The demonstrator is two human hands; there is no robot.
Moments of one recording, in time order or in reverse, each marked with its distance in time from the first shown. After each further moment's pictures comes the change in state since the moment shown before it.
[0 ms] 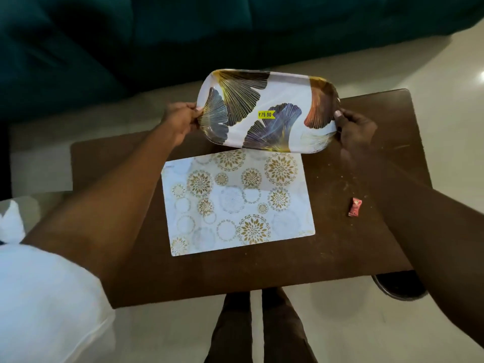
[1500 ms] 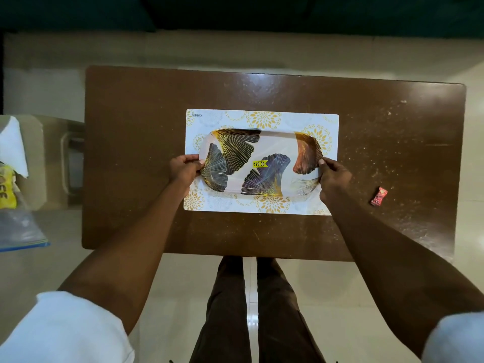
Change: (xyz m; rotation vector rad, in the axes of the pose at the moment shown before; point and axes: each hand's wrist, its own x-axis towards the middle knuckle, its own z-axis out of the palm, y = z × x) left_hand -0.073 -0.245 -0.098 -0.111 0.258 -0.234; right_hand -0.111 0.163 0.016 -0.302 0.036 0.180
